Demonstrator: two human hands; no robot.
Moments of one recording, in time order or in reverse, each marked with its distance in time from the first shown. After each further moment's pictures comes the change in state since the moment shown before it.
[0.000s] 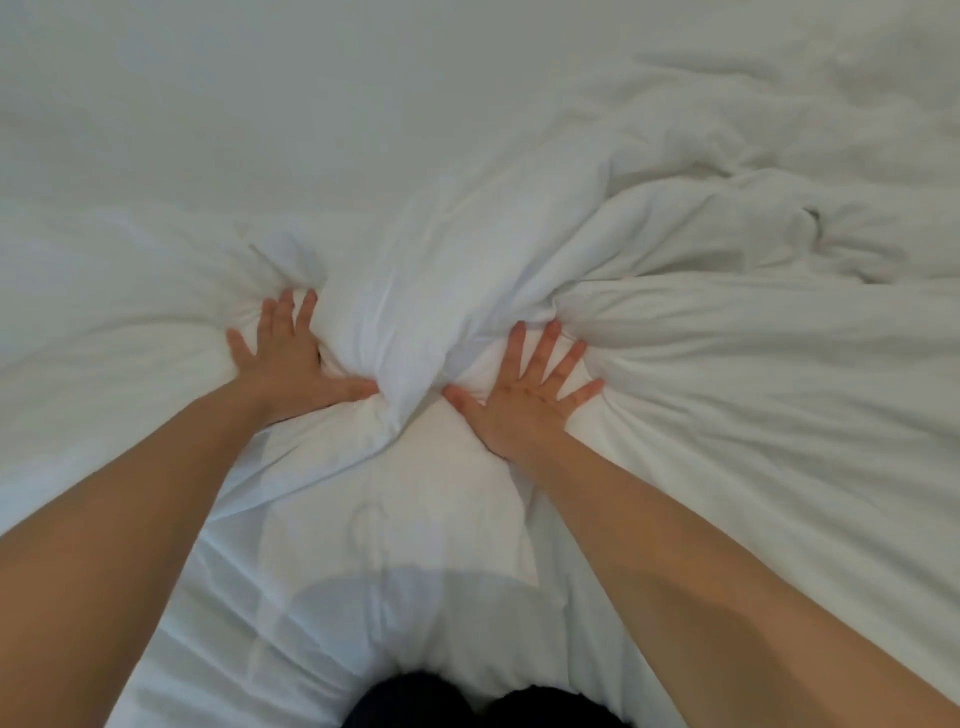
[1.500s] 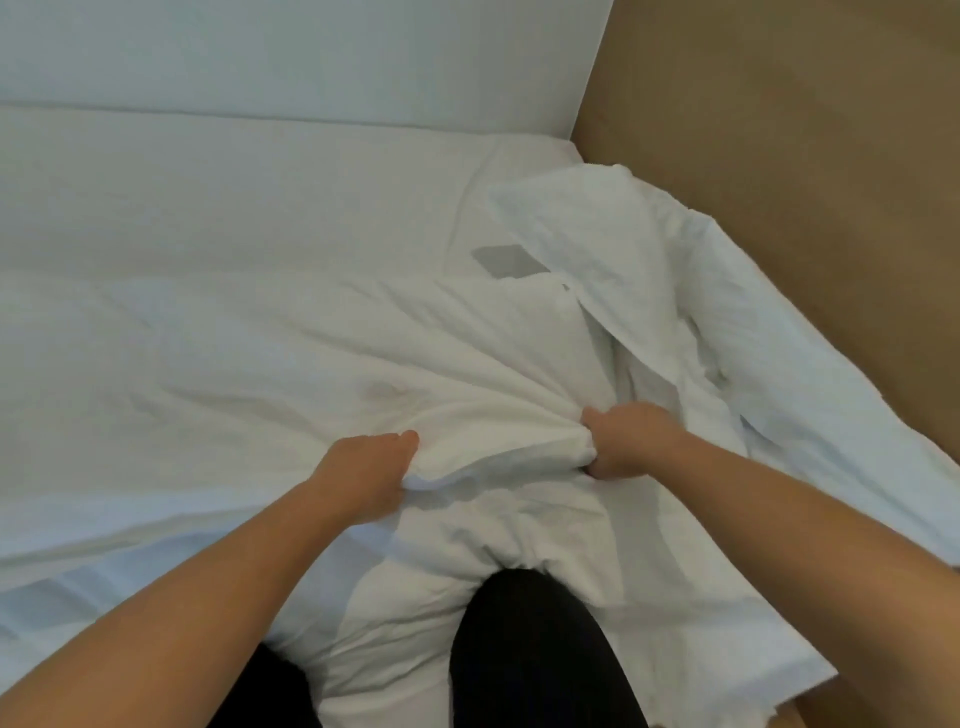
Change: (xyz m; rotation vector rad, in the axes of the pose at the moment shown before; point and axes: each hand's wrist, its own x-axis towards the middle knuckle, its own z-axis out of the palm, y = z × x) left_hand -0.212 0.196 0.102 0.377 0.196 0.692; right_hand -0.183 0.299 -0.139 -0.587 -0.089 0.041
